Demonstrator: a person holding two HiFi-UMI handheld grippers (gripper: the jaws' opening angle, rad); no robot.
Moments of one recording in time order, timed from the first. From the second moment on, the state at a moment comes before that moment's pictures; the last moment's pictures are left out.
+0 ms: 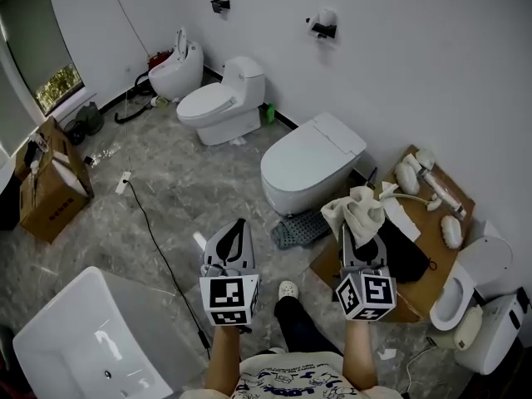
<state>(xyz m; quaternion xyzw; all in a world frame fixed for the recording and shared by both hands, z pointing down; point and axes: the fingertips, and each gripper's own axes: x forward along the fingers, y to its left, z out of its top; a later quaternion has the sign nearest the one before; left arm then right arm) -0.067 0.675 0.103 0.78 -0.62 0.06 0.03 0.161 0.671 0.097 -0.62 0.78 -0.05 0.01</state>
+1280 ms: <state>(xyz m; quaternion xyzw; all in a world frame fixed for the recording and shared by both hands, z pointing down) -0.062 0.315 0.118 0.75 -0.66 0.07 0.04 0.187 0.289 0.120 -0.59 0.80 -0.07 0.01</state>
